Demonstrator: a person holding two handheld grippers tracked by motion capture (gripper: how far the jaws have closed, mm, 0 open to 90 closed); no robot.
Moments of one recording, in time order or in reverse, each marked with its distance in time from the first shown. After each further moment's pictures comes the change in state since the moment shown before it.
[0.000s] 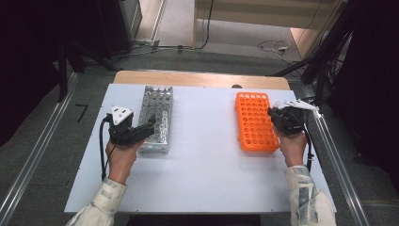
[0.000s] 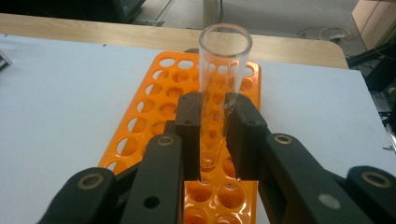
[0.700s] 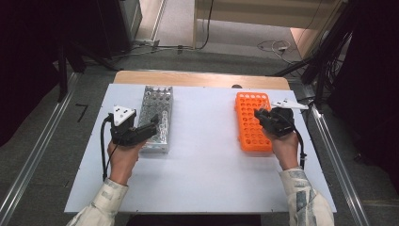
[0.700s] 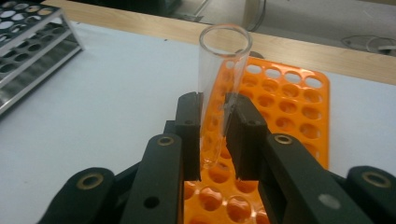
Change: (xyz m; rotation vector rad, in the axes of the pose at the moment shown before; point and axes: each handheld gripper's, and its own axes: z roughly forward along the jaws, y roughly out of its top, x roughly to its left) left arm -0.008 0.004 -0.006 -0.021 -0.037 0.000; right arm 0.040 0.008 -0.013 0.024 0.136 -0.087
